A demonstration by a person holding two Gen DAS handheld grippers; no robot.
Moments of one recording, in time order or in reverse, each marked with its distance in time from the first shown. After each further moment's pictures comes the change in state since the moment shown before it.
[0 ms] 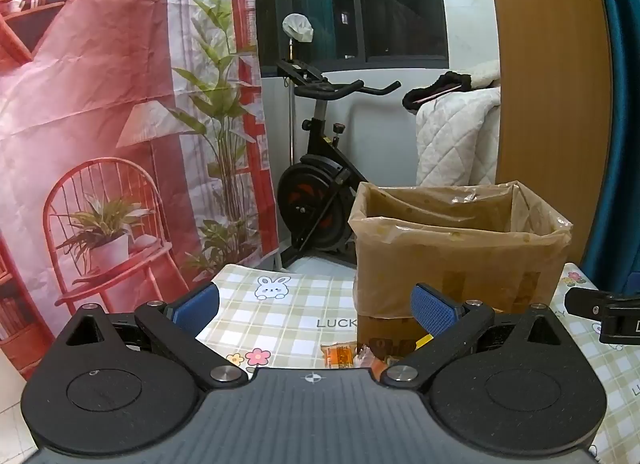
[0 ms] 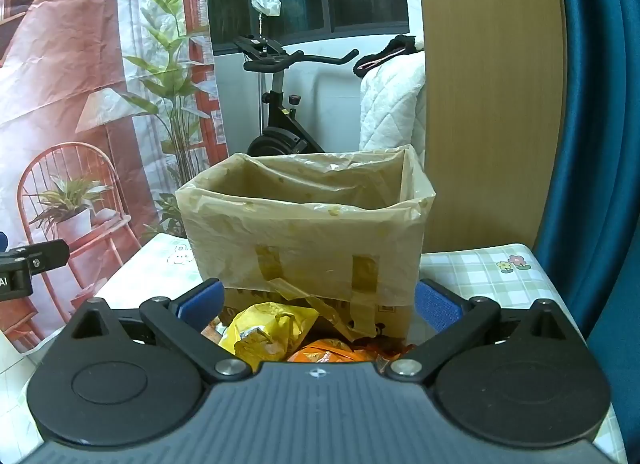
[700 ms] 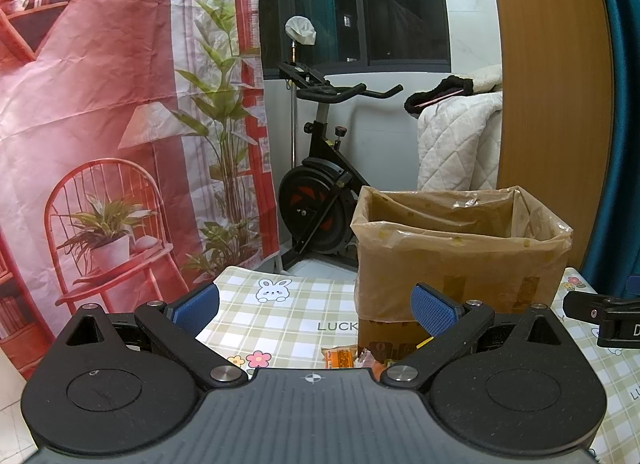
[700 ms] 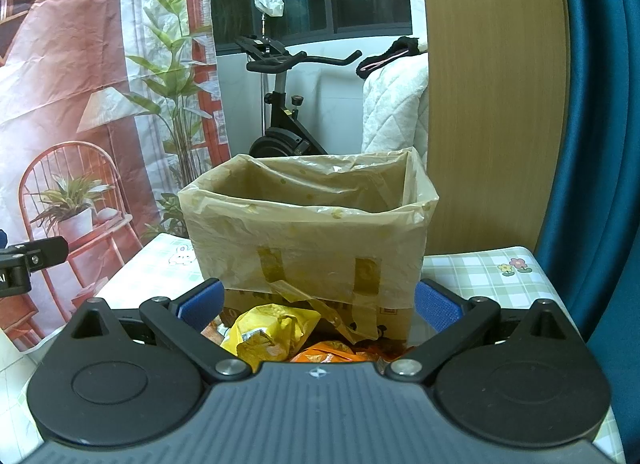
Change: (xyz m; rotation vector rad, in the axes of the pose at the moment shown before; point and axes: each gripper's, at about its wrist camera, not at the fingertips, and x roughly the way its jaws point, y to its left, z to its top) left arm -0.006 -0.001 0.006 -0.005 -0.001 0.002; right arm 0.001 0.000 0.000 0.001 0.001 -0.001
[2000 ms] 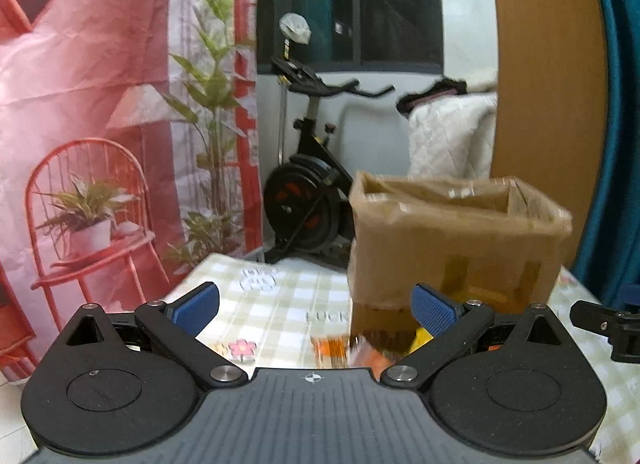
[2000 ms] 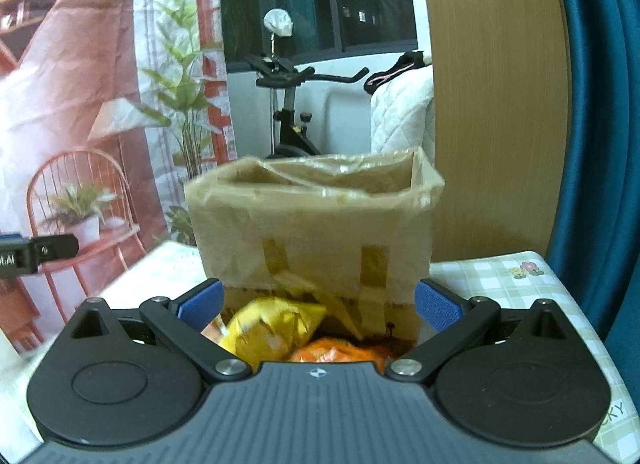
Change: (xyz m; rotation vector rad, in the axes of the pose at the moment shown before) left arm 0.025 0.010 -0.033 -0.111 0.042 -0.112; right arm 0.006 -0.003 -0.044 -0.020 -0.079 0.028
